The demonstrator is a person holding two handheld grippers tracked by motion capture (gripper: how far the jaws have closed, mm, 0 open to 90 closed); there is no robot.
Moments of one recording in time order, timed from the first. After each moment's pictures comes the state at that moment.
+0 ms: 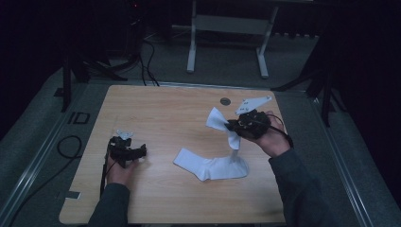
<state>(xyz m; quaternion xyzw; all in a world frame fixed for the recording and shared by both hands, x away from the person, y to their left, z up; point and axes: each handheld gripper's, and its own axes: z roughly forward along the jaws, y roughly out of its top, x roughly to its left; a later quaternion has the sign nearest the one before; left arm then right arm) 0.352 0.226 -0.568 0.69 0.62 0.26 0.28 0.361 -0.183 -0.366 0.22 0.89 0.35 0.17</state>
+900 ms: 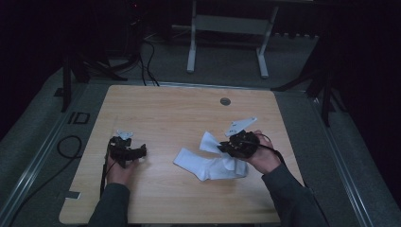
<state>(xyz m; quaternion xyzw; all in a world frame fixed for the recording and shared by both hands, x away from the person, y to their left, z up) 0.352 0.226 -0.568 0.69 0.62 0.26 0.28 0.342 -0.168 -0.426 0.20 0.92 0.33 0.10</state>
